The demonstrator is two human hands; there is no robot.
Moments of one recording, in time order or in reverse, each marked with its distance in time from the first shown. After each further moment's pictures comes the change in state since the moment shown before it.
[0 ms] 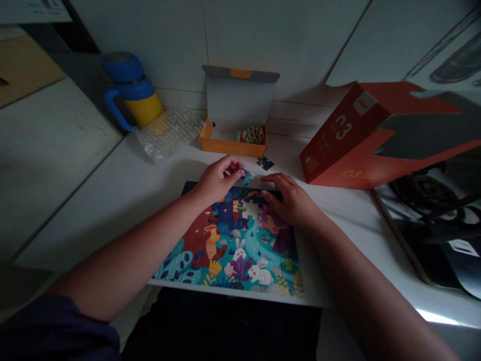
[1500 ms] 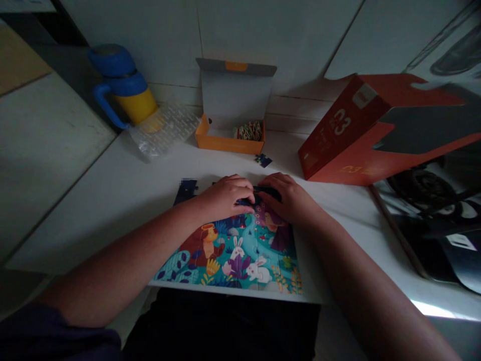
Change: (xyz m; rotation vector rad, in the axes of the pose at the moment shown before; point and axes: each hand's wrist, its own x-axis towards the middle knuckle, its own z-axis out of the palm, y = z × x) left_hand -0.020 0.024 0.007 0.407 -0.507 0.318; right_hand 0.001 0.003 -0.003 -0.036 -0.090 -0.042
